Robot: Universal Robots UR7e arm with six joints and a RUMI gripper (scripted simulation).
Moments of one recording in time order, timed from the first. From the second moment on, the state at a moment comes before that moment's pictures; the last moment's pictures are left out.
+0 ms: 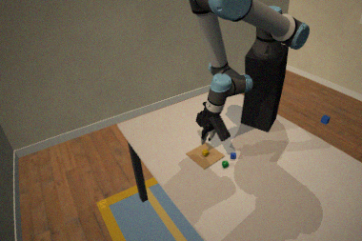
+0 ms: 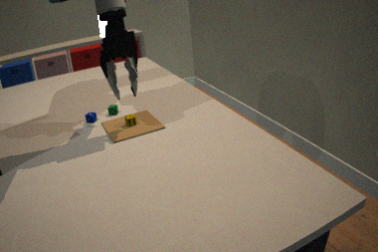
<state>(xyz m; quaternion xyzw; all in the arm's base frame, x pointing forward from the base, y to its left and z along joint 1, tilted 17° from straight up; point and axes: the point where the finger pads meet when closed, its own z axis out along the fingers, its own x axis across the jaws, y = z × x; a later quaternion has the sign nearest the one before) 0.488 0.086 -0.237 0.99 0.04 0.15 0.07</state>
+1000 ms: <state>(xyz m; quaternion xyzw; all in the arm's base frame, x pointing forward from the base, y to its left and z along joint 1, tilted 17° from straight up) 0.488 0.089 -0.238 0.97 0.02 0.15 0.20</state>
